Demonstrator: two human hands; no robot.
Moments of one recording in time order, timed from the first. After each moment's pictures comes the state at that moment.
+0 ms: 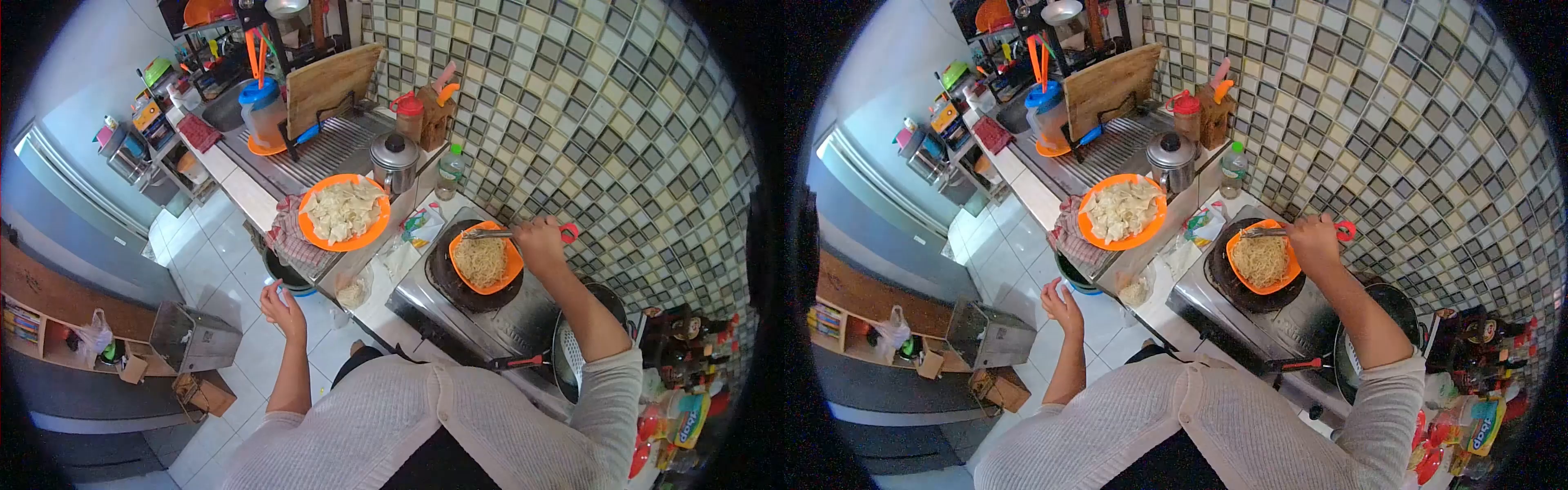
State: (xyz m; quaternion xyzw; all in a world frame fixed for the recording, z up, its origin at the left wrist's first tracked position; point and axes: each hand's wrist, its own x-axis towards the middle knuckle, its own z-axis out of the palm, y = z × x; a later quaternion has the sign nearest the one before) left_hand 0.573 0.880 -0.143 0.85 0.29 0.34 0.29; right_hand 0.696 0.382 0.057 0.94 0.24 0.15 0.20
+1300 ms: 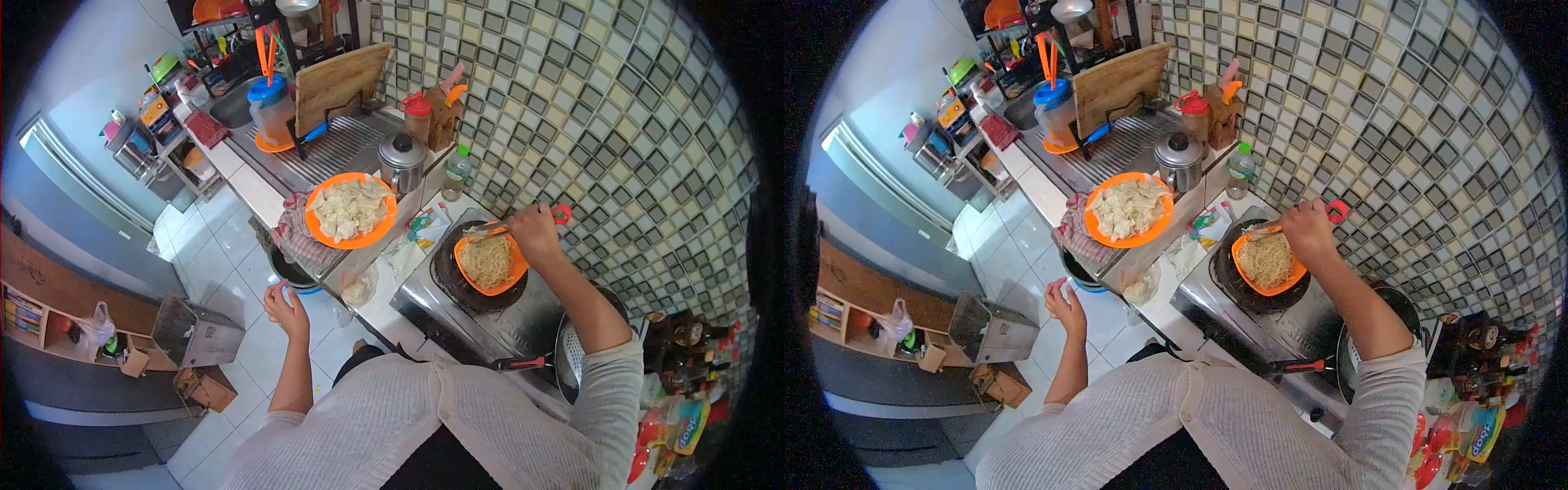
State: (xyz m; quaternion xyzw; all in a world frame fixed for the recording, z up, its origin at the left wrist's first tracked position) left_hand 0.563 0.879 -0.134 0.86 0.28 0.34 0.28; right_hand 0.713 0.405 0.070 0.92 0.25 0.10 0.28
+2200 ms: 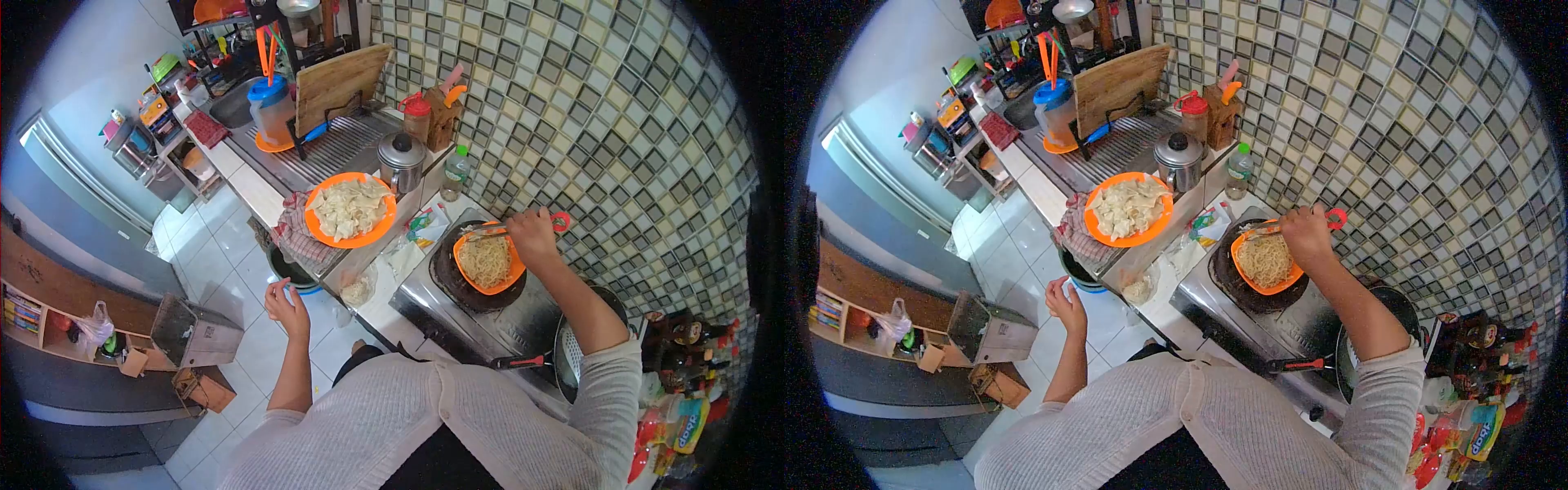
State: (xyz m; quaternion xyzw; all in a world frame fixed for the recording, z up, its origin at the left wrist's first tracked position) left_hand 0.564 0.875 -0.131 0.87 0.25 0.34 0.26; right_hand 0.707 0.404 0.059 0.93 0.25 0.14 0.25
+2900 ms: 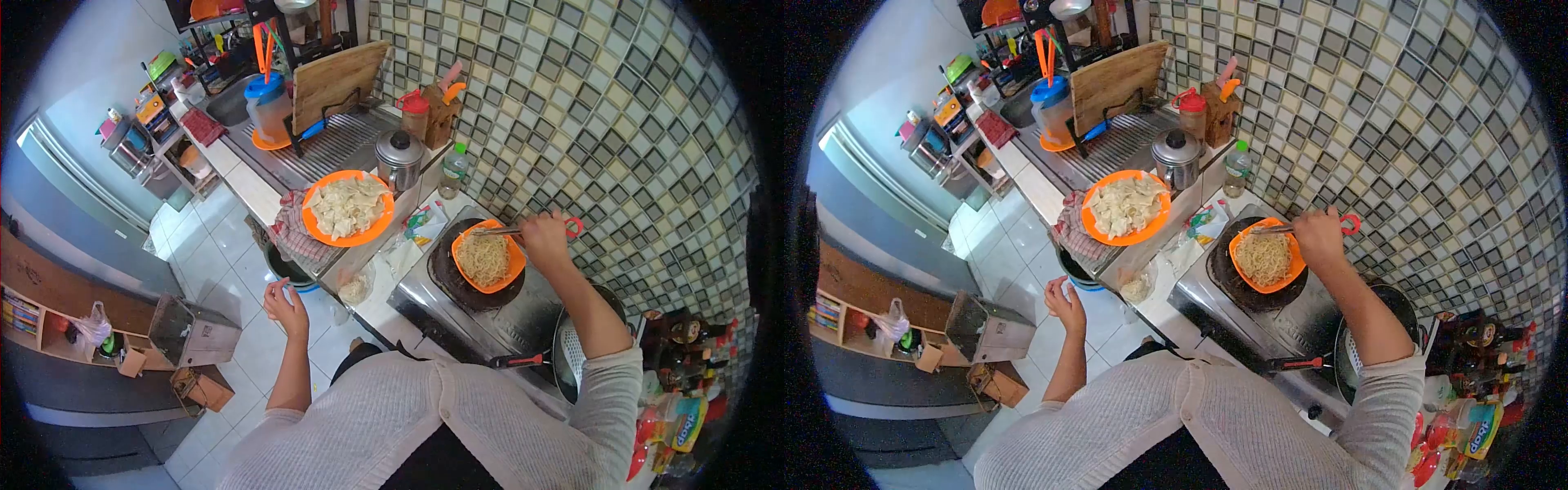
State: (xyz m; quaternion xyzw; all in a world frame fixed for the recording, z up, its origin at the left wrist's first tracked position) left_hand 0.565 0.877 -0.142 0.87 0.26 0.33 0.26; right_hand 0.699 0.391 0.073 0.95 0.19 0.11 0.20
